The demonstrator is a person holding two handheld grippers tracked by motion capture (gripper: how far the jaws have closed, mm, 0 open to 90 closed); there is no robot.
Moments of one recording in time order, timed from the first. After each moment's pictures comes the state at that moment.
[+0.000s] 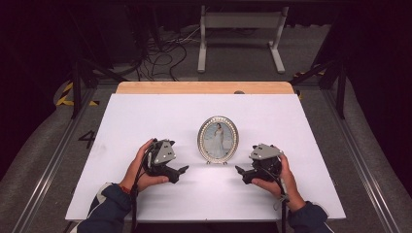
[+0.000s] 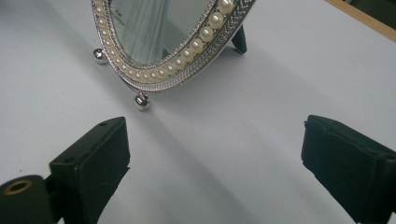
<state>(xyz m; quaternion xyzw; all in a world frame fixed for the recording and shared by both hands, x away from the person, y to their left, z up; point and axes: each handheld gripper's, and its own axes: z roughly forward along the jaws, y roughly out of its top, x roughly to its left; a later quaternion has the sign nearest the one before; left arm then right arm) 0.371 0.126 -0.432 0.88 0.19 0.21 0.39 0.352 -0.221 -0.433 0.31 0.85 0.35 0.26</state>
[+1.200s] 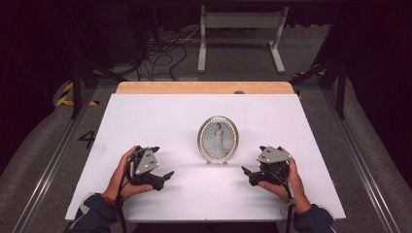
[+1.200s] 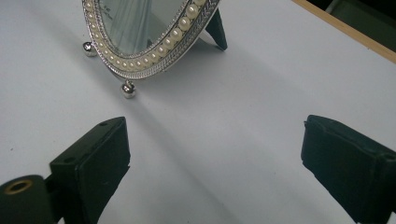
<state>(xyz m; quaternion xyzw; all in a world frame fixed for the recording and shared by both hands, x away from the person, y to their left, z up) 0.348 0.169 -0.438 0.87 0.20 0.23 0.39 0.340 -0.237 -0.431 0.31 0.84 0.35 0.28</state>
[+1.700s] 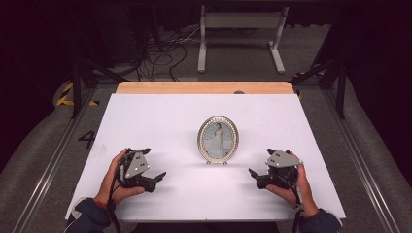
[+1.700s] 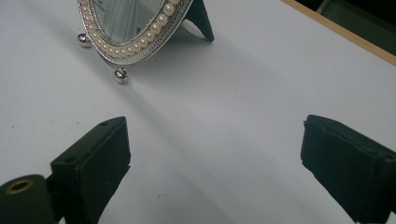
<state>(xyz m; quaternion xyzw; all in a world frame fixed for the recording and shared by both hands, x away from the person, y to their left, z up) 0.340 0.192 -0.440 0.86 0.22 0.25 0.39 0.328 -0.257 -0.431 0.32 0.83 0.36 0.29</state>
